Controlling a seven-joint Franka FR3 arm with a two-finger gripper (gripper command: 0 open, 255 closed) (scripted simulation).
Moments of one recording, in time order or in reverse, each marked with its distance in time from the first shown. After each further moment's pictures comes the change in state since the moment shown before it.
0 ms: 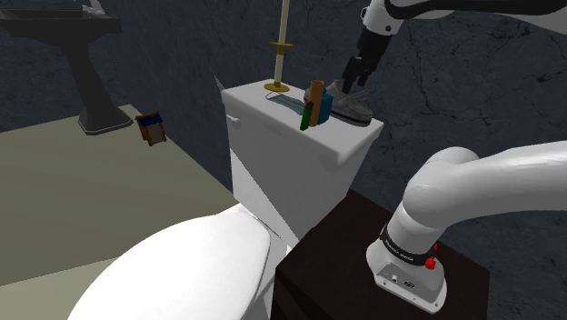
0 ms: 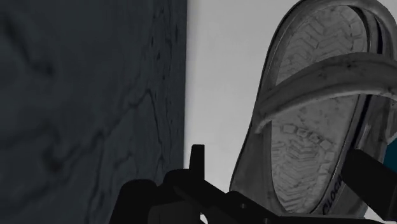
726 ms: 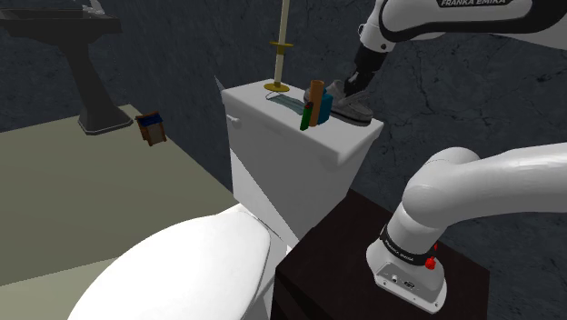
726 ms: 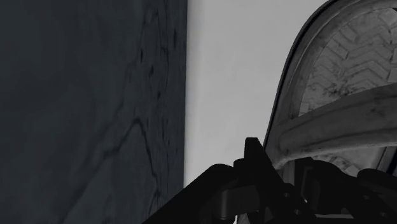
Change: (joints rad) arm -0.011 -0.017 -0.022 -0.107 -0.019 0.098 -0.003
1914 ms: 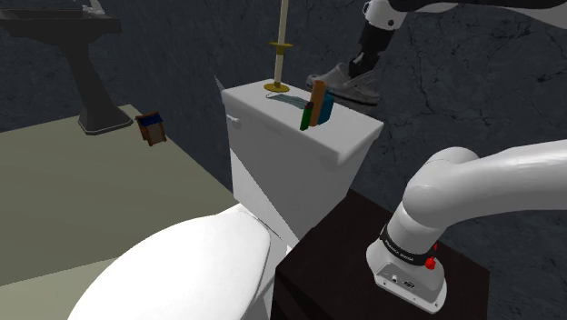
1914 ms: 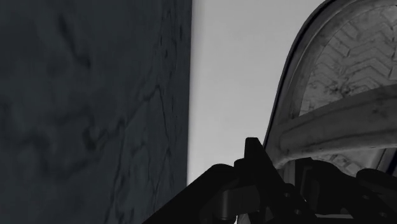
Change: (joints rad) arm 0.011 0.025 0.019 0.142 0.022 -0.126 -0.003
